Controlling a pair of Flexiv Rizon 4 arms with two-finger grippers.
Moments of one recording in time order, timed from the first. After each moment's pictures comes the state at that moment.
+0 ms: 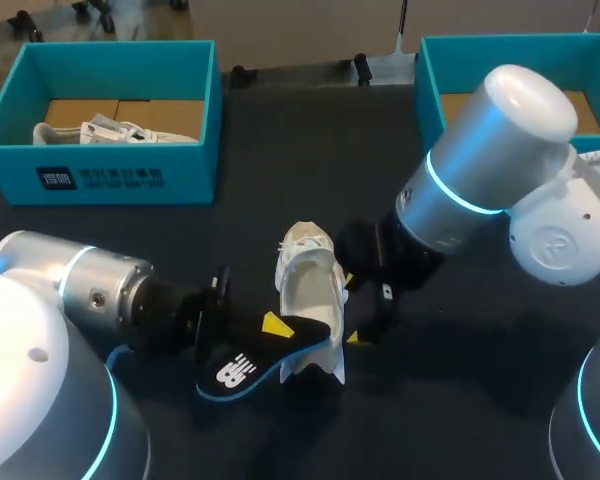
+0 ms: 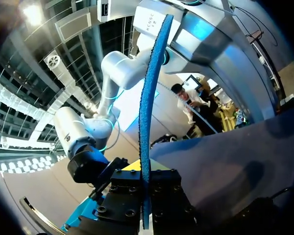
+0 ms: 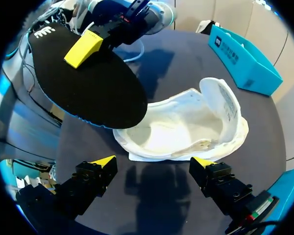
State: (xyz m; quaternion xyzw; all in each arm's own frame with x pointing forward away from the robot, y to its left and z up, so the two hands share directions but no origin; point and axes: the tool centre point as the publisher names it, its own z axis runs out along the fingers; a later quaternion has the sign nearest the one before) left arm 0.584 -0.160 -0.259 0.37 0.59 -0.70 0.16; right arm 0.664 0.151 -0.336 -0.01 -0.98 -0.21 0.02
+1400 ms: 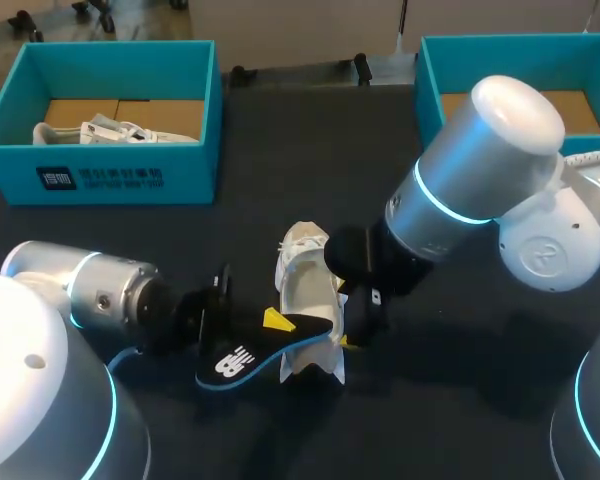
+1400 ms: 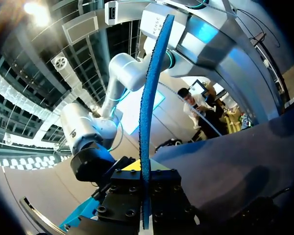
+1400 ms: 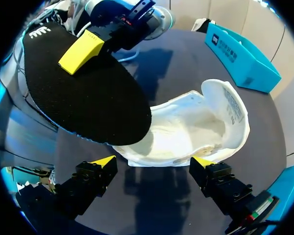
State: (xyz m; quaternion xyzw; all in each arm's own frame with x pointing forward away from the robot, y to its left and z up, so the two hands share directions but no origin) left arm 0.593 -0.162 -0.261 0.35 0.57 -0.72 0.16; right arm 0.662 0.162 -0.342 -0.03 -0.98 -0.21 0.01
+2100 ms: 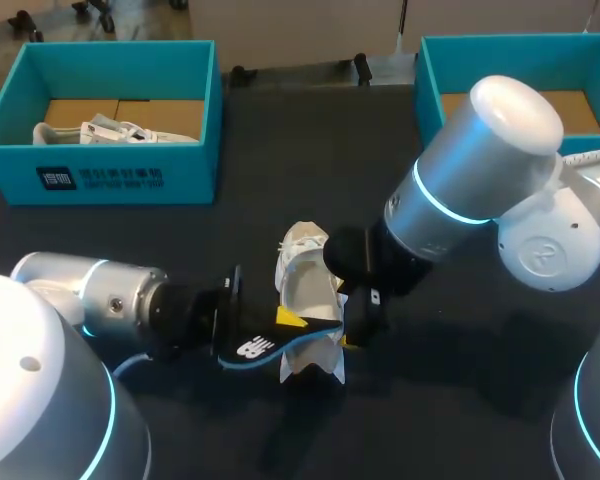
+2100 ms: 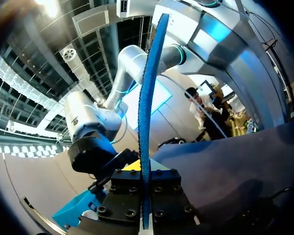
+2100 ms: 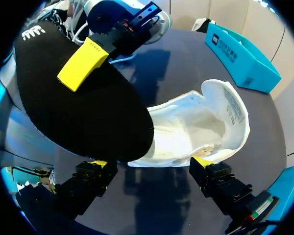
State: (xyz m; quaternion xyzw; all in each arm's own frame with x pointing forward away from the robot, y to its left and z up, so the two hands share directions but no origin) left arm 0.602 -0.178 -0.268 0.30 0.60 -0.73 0.15; right arm 0.663 0.163 -0.342 -0.03 -0.98 -0.21 0.01
